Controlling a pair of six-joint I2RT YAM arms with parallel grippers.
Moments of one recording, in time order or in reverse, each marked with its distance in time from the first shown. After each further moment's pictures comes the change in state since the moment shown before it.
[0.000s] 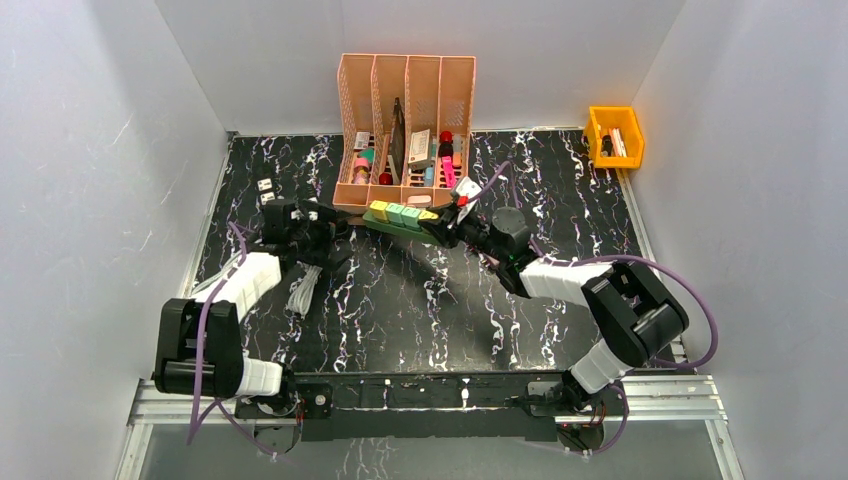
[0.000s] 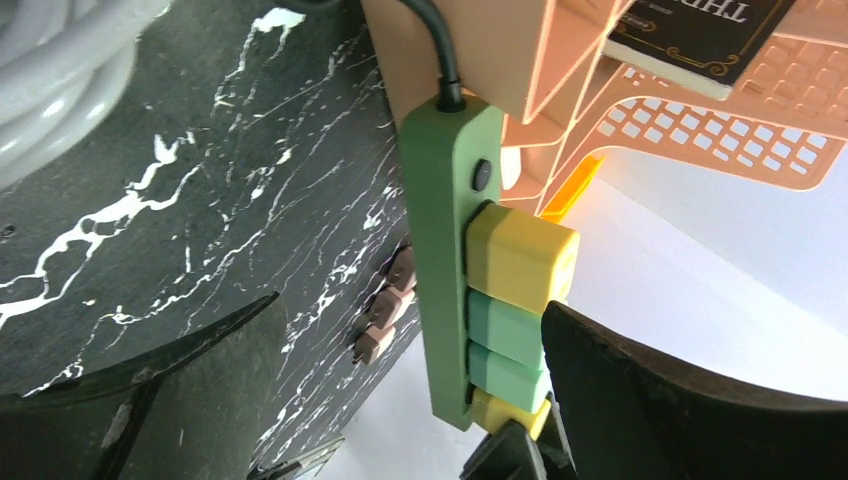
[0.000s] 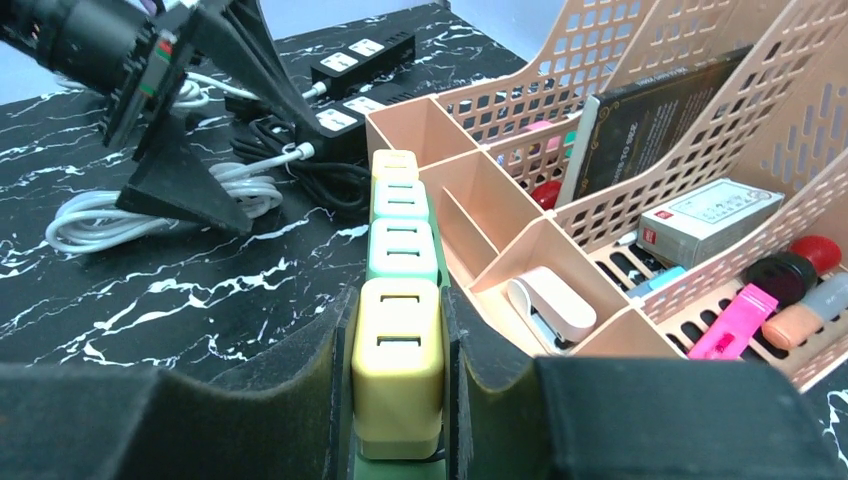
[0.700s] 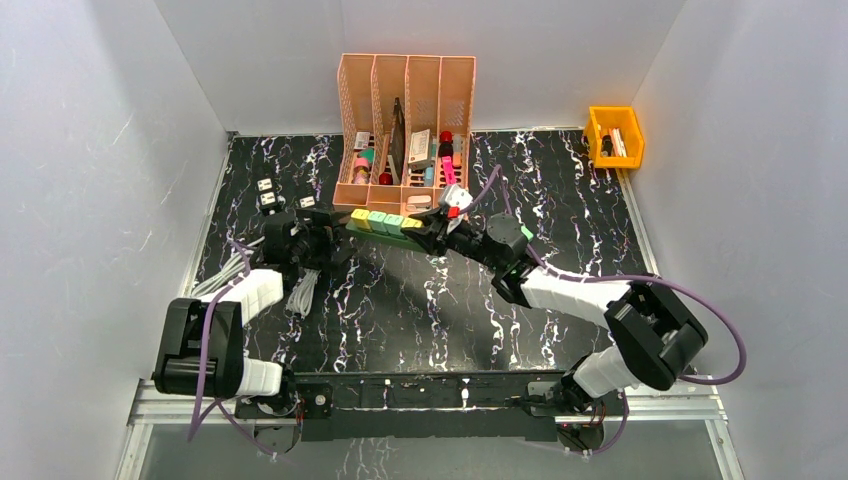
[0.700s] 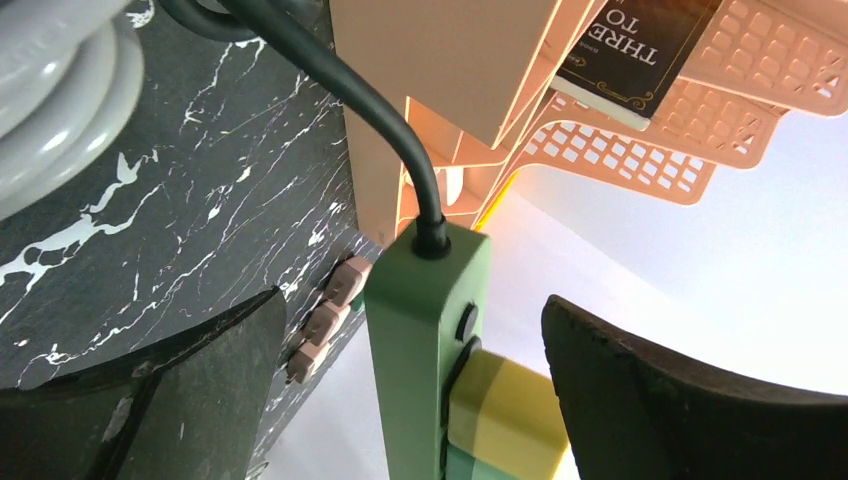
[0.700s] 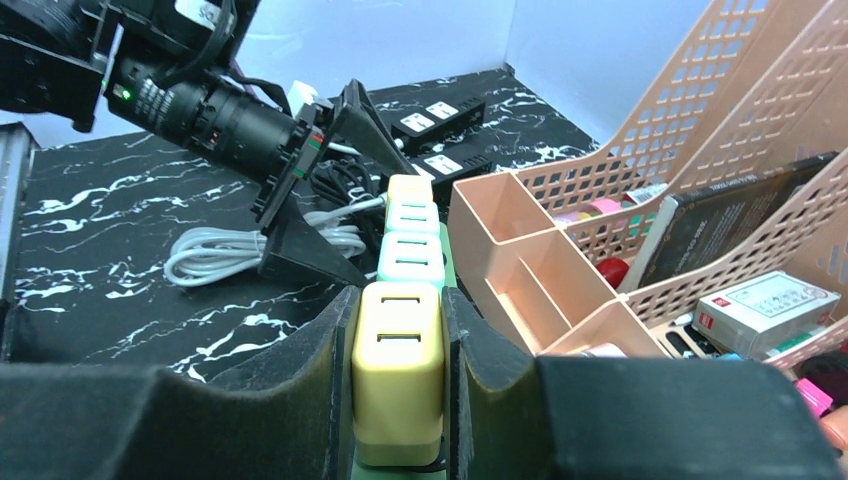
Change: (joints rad) left arm 0.004 0.007 -0.169 0.321 -0.019 -0.192; right arm 0.135 -0.113 0.024 -0.069 0.013 -0.008
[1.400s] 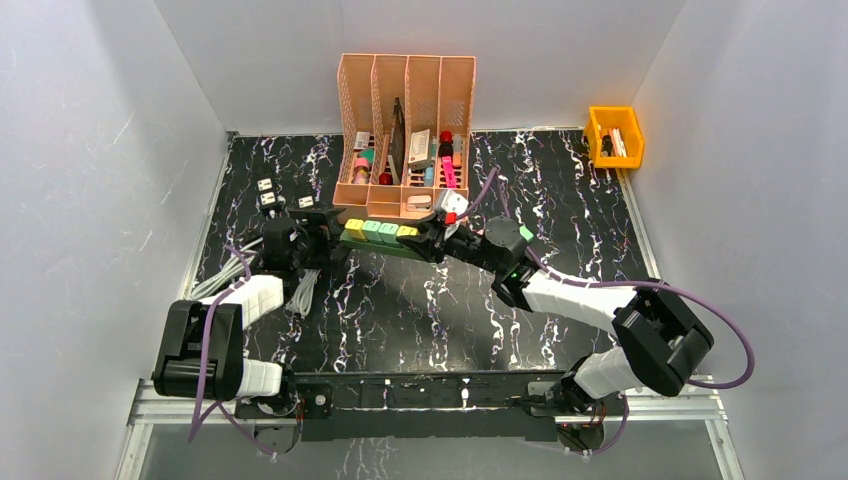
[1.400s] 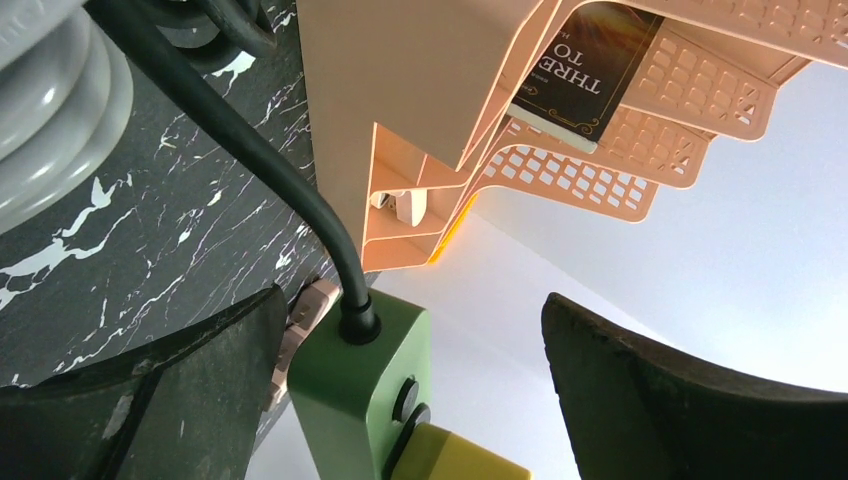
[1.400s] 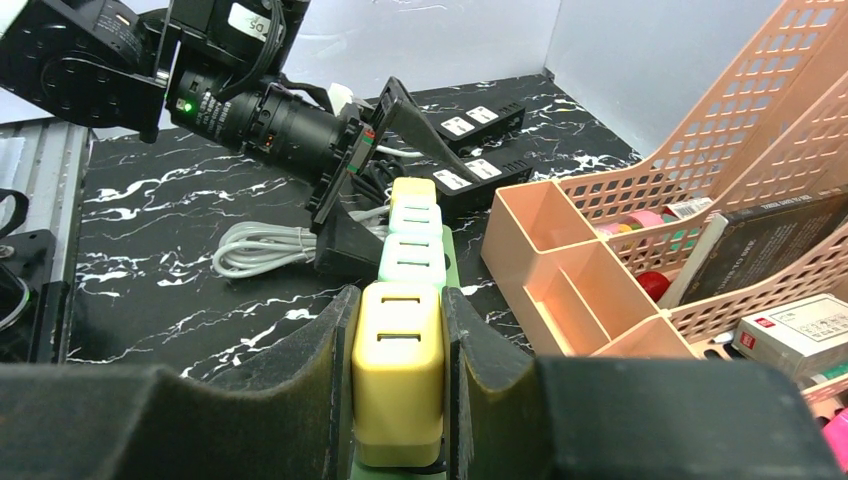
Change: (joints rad) left arm -0.002 -0.021 -0.065 0.129 -0.074 -0.081; right arm 0.040 -0.051 0.000 -0.053 -0.034 0.003
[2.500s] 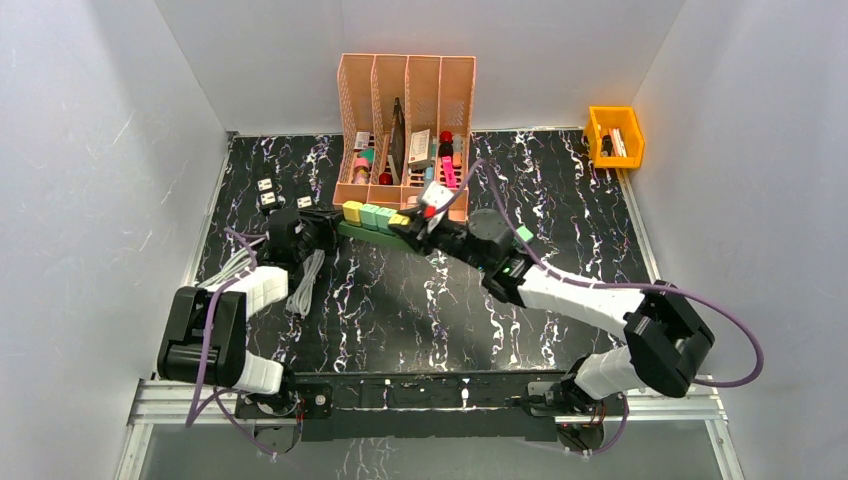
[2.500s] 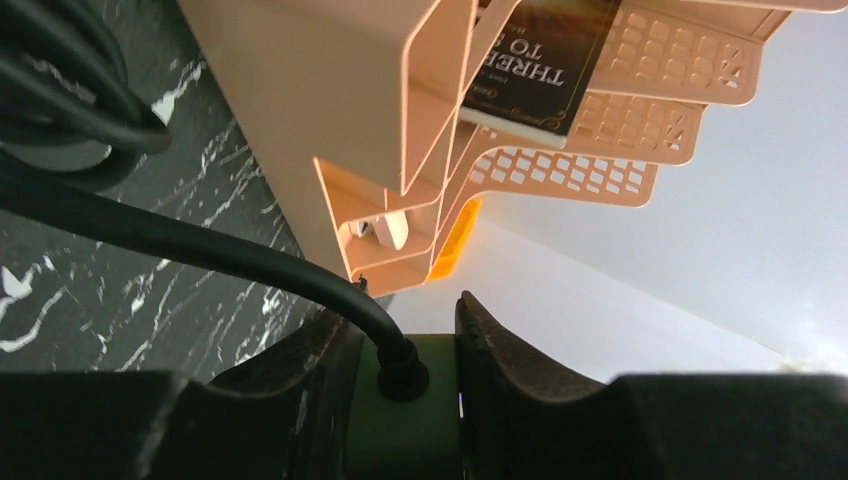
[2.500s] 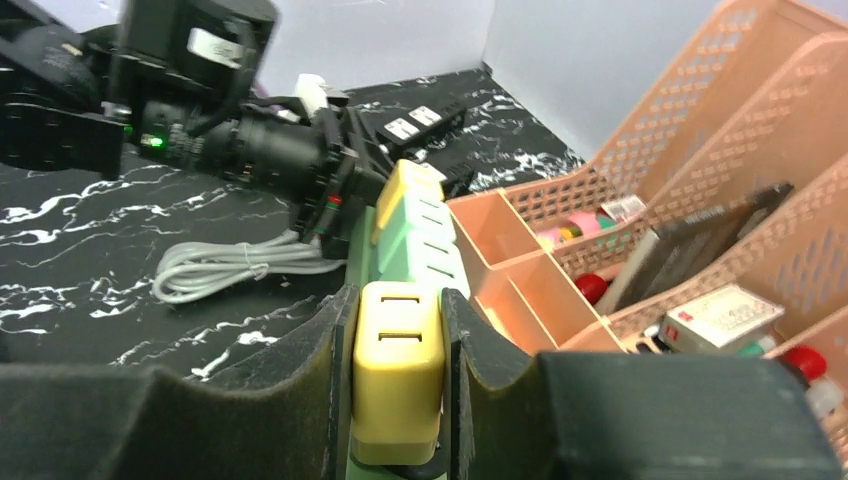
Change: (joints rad) left arm -0.046 0.082 0.045 0.115 -0.059 0.072; right arm 0.019 -0.017 0.105 -0.176 0.138 -0.056
